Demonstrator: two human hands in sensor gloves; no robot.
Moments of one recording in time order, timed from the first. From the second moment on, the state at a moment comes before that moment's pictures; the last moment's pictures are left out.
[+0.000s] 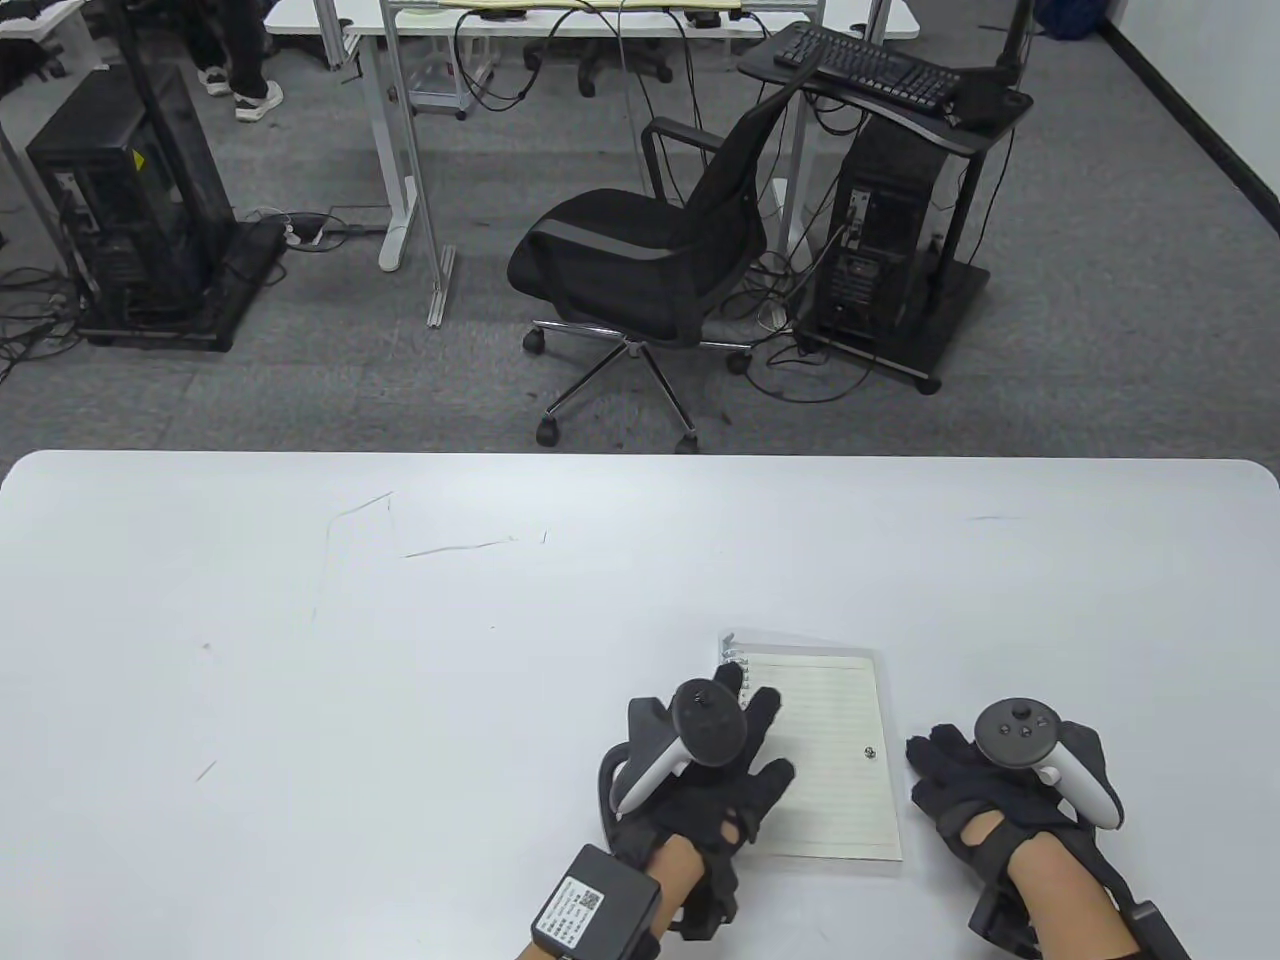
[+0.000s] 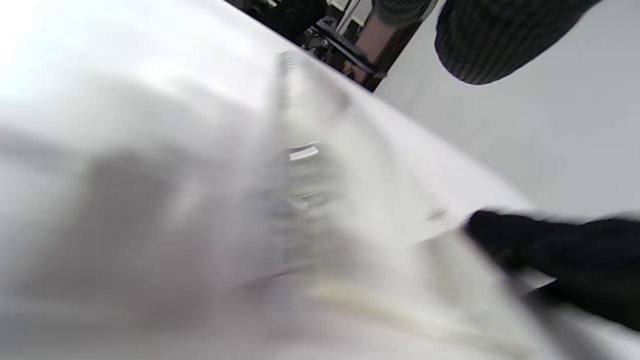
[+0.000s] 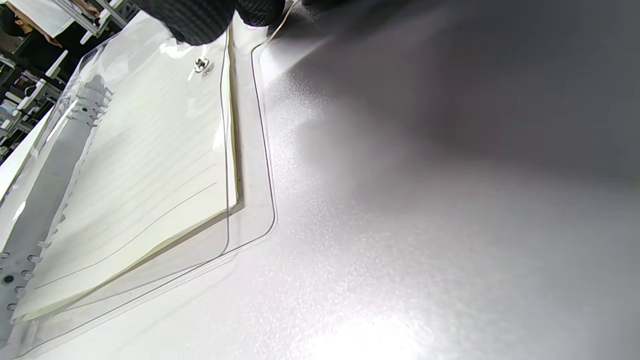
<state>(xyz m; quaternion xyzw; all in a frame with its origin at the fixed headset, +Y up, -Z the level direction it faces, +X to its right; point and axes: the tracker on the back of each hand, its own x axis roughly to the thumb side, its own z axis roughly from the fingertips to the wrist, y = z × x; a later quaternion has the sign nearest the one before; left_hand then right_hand) -0.010 -0.759 -0.355 -0.20 -0.11 0.23 0.95 0.315 -0.774 -0.354 -0.04 0.29 0.91 0.31</state>
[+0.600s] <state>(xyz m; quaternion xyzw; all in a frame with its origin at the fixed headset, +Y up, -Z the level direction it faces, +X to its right) -0.007 -0.797 -0.345 -0.30 -0.13 0.24 0.91 0.349 -0.758 -0.345 -0.11 0.22 0.91 0.33</state>
